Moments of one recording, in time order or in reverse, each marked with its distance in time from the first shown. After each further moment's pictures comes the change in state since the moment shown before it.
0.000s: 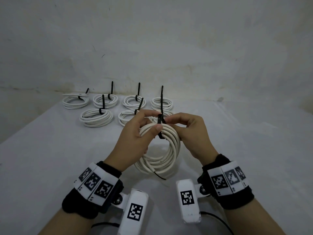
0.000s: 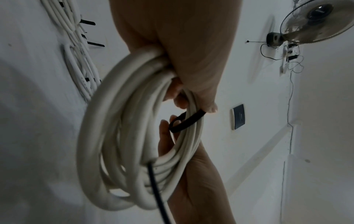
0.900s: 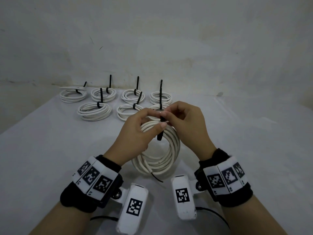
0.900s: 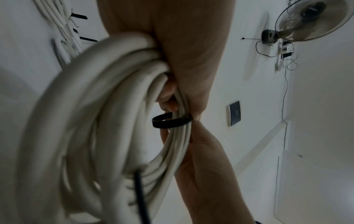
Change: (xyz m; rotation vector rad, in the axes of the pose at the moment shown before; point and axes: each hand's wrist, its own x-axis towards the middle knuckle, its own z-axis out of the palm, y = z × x) left_hand -0.002 0.002 0.006 0.010 -0.017 -0.123; right_hand 0.000 -0.006 0.007 -0.213 0.055 -0.106
